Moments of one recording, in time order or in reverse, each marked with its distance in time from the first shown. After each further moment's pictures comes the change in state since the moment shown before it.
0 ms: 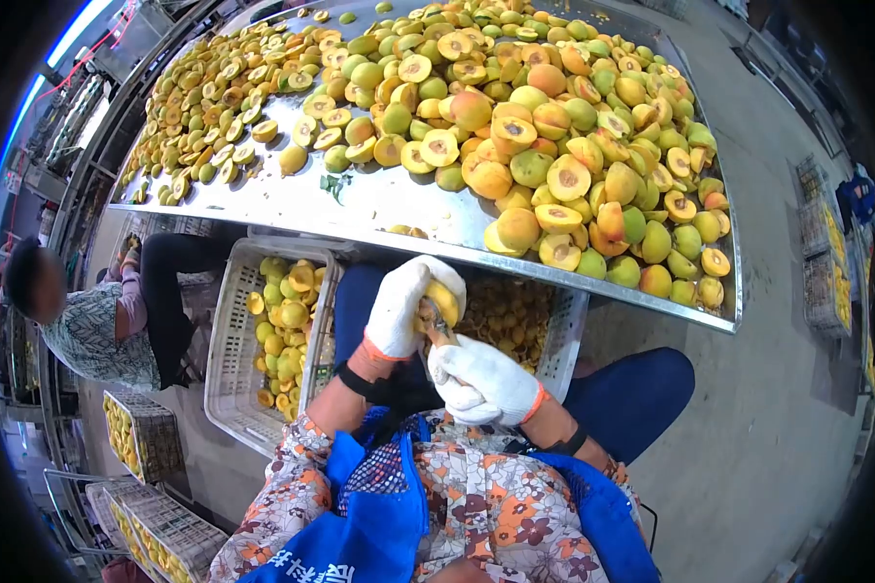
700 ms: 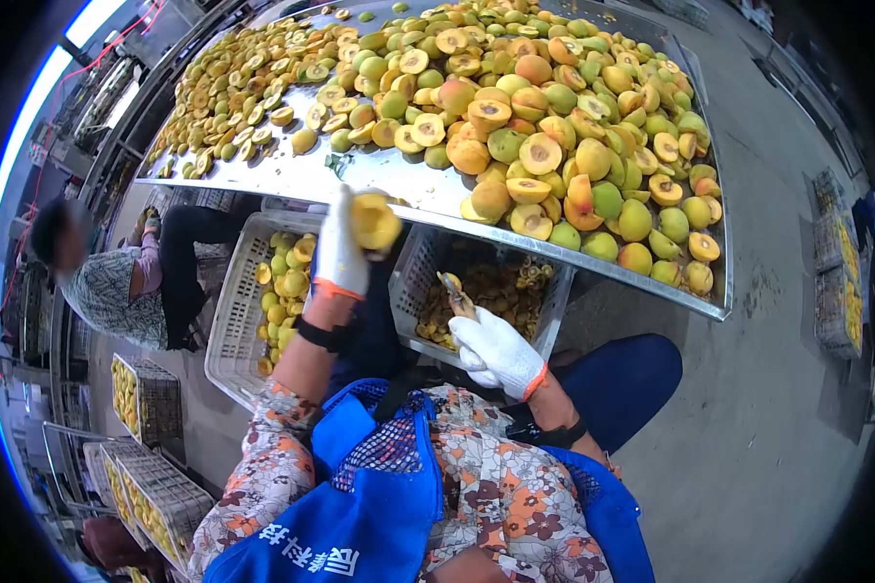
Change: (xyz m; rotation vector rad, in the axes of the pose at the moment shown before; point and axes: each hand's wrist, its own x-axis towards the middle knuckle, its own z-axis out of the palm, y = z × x) left_hand 0.009 0.021 0.006 -0.049 0.560 -0.043; right_hand -0.059 0.008 -0.049 -0.278 0.235 -0.055
